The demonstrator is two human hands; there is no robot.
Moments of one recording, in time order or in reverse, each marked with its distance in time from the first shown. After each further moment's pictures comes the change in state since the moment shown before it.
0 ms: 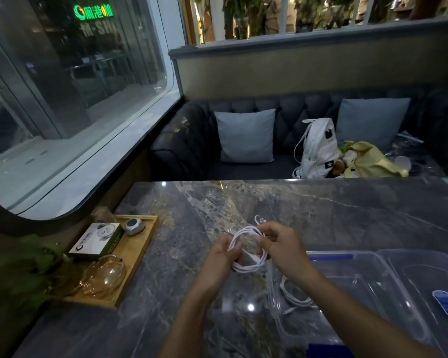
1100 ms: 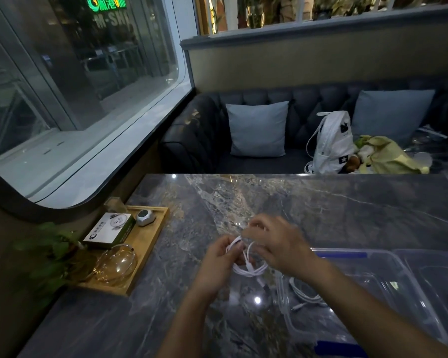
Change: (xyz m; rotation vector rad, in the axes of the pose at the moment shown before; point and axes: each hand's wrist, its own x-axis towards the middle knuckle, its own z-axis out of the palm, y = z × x) left_hand -0.015 -0.005 -0.016 -0.106 0.025 0.045; right_hand 0.008 -0.006 0.002 -0.724 -0.132 -0.811
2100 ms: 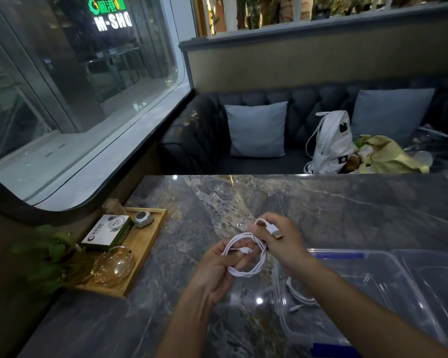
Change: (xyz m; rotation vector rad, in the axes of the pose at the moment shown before) left_hand 0.005 -0.002 0.012 -0.736 -0.063 -0.262; right_hand 0.004 0.002 0.010 0.897 0.167 0.691
